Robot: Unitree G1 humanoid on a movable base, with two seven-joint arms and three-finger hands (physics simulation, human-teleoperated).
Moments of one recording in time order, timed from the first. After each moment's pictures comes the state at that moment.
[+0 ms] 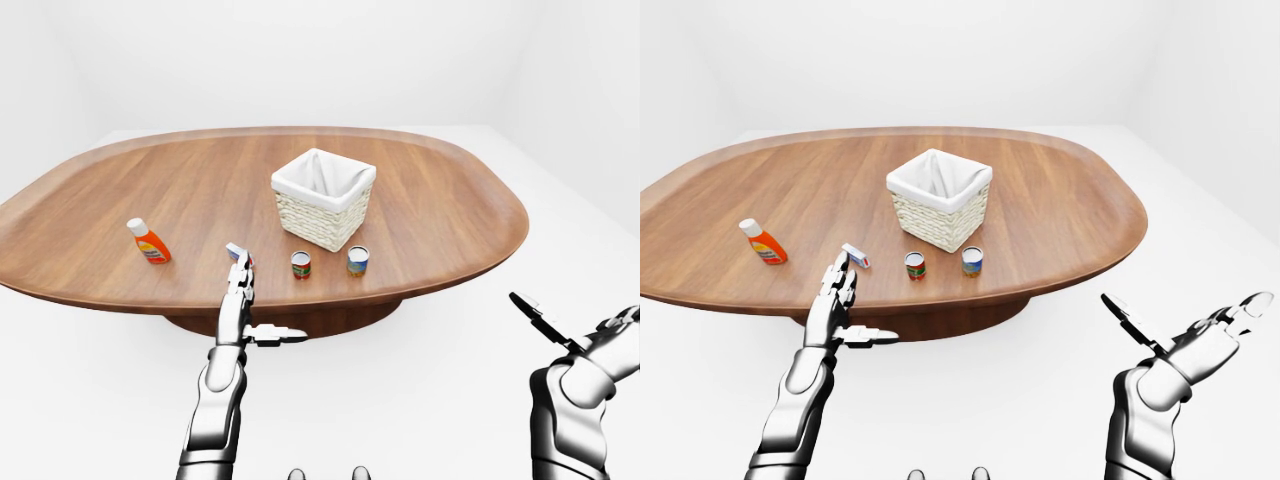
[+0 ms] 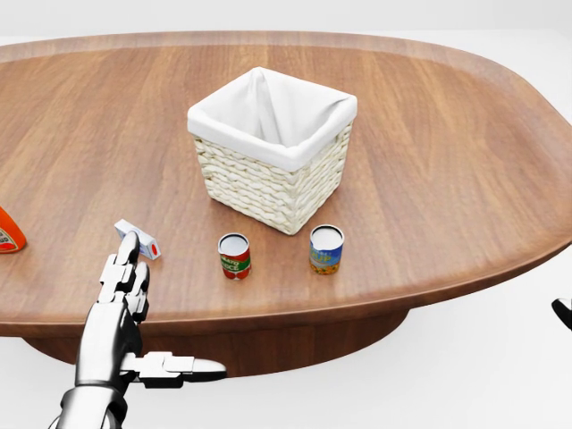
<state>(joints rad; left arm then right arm) -0.01 0.02 0.03 0.02 0.02 0.01 -0.04 0.01 -0.13 -0.52 -0.04 0.13 -0.09 -0.52</state>
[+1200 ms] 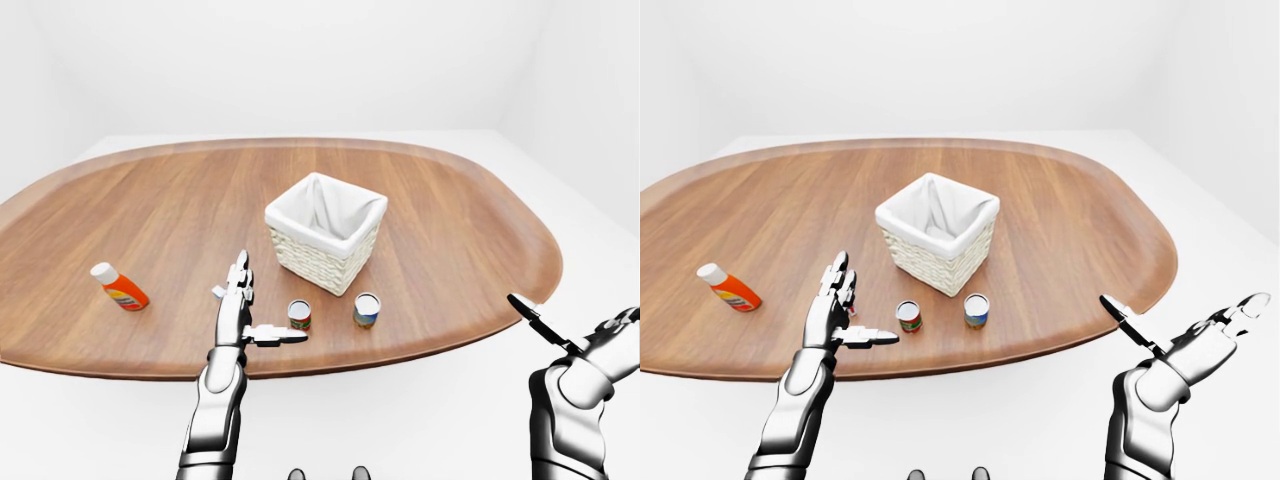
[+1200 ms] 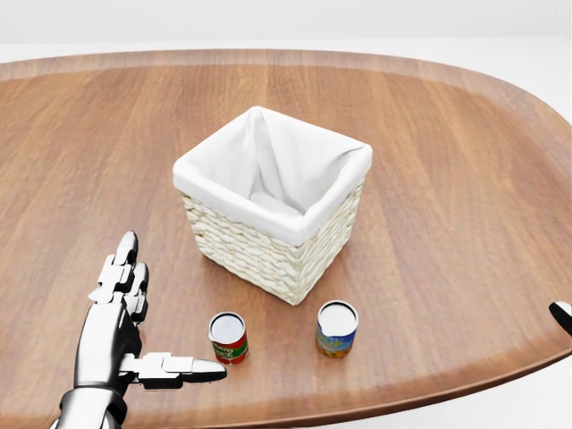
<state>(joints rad) 0.00 0.02 0.03 0.02 0.01 0.00 -0.04 0.01 -0.13 -0.52 -0.03 0.12 -0.09 -0.52</state>
